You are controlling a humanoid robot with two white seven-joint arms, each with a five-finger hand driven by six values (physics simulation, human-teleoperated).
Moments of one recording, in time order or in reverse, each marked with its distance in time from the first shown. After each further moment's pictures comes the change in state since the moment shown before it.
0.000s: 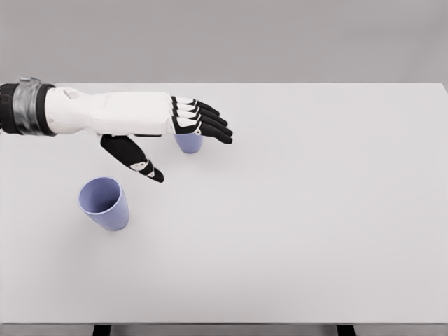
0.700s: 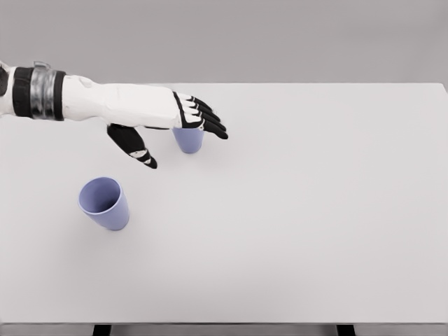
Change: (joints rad) left arm -0.158 -0.031 -0.152 0.063 -0.102 0.110 -0.045; right arm 0.015 0.000 -0.002 0.001 0.000 0.001 0.000
